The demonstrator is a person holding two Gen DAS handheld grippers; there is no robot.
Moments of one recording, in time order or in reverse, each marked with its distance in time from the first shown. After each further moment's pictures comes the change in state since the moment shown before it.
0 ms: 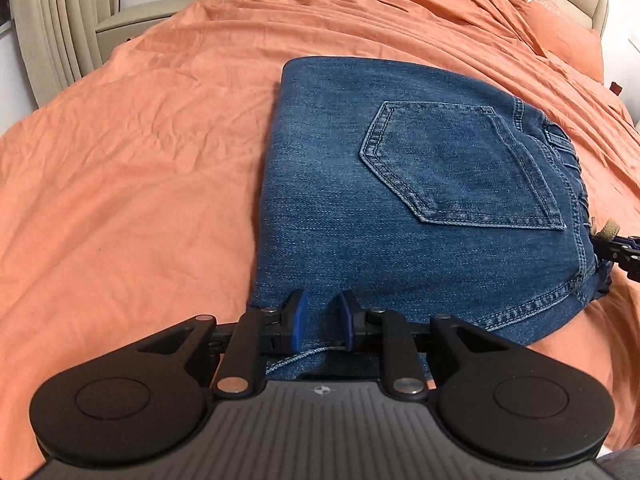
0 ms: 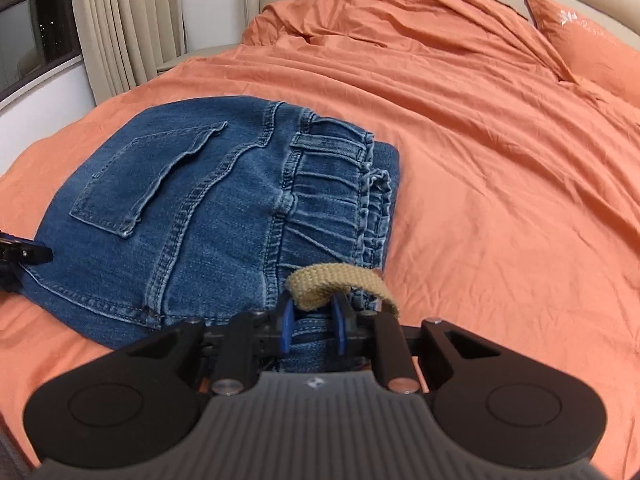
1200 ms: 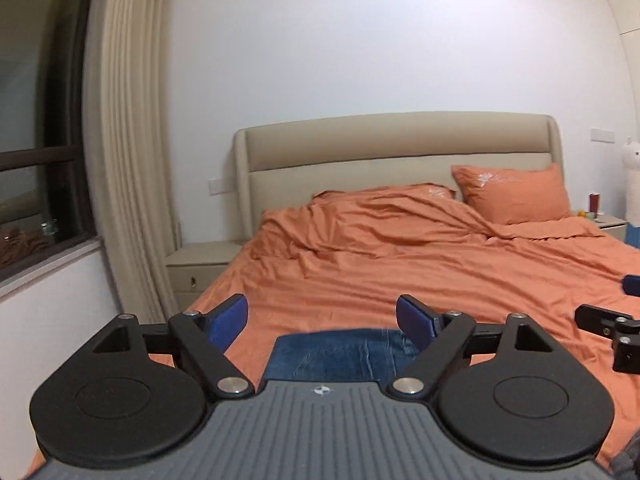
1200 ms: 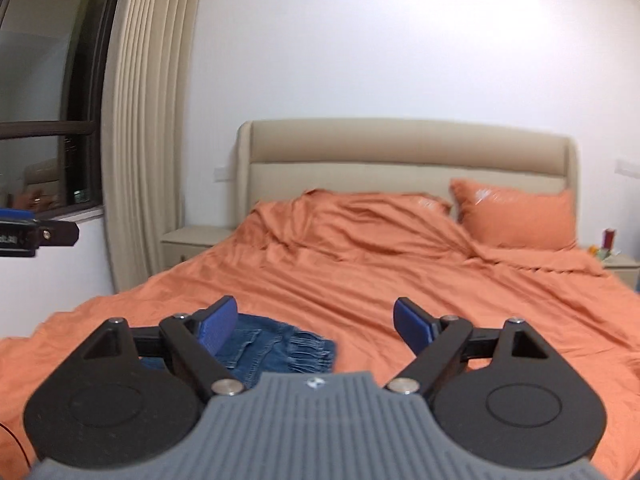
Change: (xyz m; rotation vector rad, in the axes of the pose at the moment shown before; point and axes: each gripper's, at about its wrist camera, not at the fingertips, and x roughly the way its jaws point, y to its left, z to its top) left arm -0.312 -0.195 -0.069 0.101 -0.682 0.214; right arm -0.361 0.051 -0.055 -0.007 -0.567 -0.134
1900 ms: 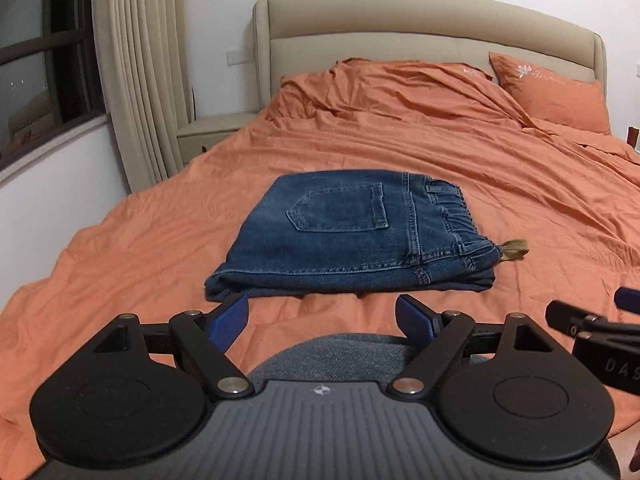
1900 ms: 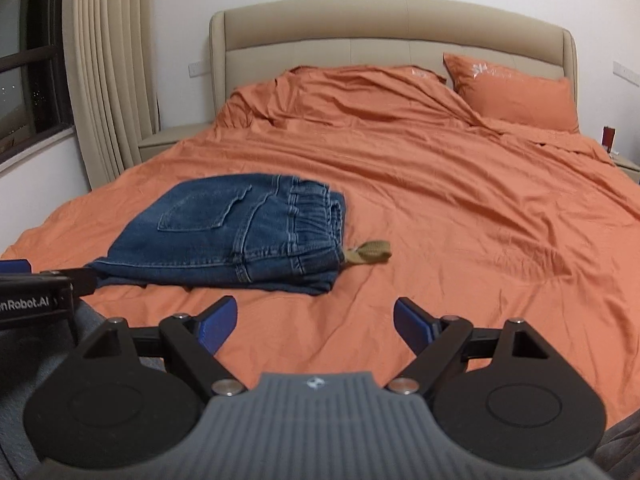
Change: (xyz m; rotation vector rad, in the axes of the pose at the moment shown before) left arm 0.075 -0.019 -0.123 -0.072 0.348 0.064; right arm 0.101 0.027 -0.123 0.085 0.349 -0.034
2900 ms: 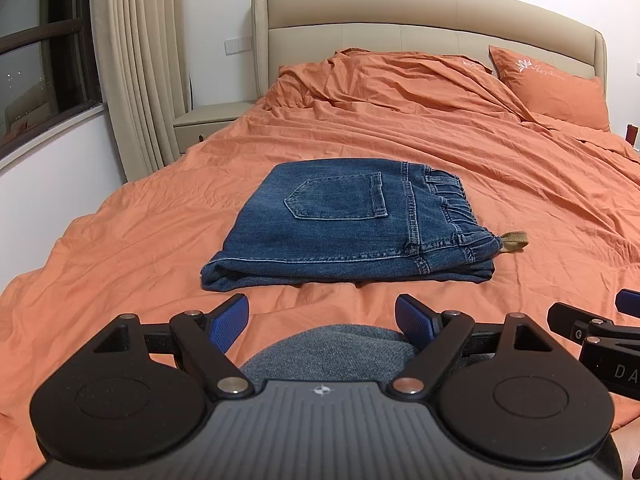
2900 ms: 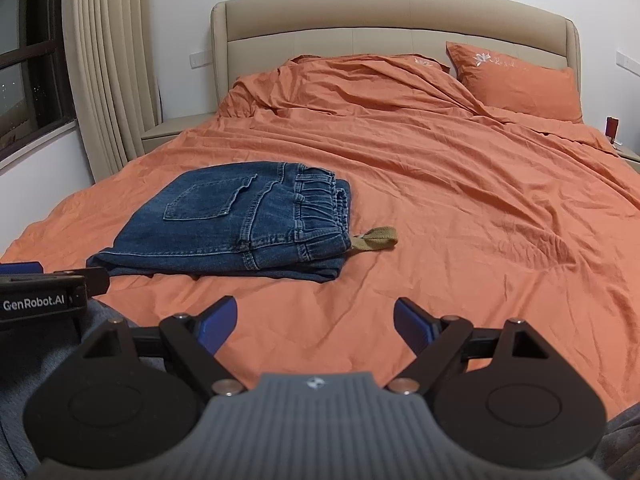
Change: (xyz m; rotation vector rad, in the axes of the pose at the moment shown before) left arm 0.004 0.002 -0.001 -0.005 0.024 -0.011; right arm -0.007 0.001 0.000 0.001 0.025 0.013
